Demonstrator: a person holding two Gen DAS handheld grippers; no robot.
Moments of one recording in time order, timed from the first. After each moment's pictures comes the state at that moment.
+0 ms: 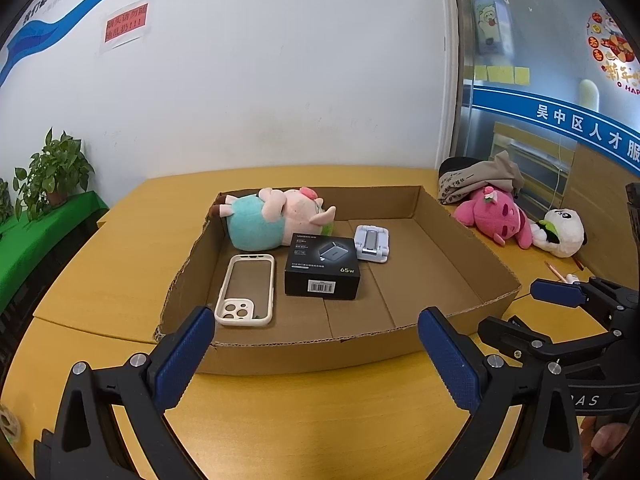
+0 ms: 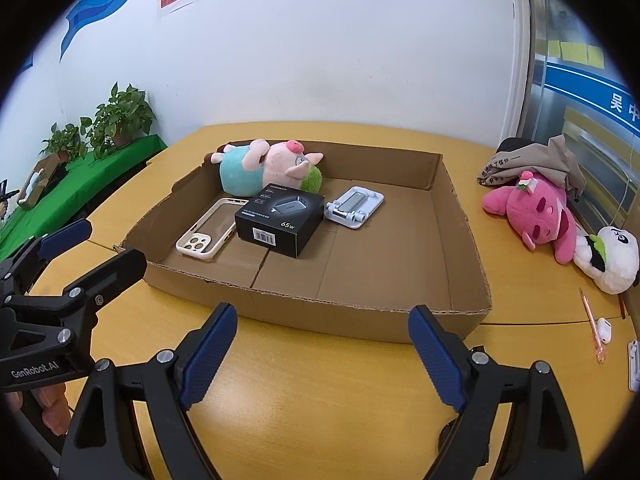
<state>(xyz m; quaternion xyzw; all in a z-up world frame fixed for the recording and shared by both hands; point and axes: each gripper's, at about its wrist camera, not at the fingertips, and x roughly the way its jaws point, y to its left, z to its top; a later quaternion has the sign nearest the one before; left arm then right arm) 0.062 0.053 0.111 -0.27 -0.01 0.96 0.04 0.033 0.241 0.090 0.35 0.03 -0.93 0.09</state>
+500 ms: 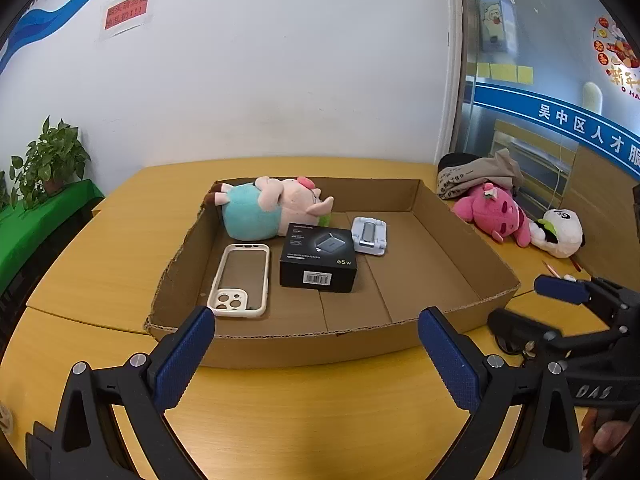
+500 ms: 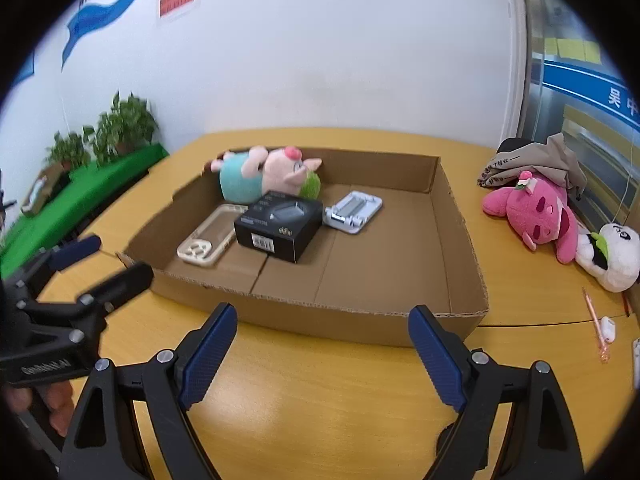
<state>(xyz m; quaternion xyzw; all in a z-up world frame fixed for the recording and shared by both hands) 0.056 0.056 0.102 -0.29 -0.02 0.96 0.05 0.040 0.259 0.095 0.33 0.00 -0.94 0.10</state>
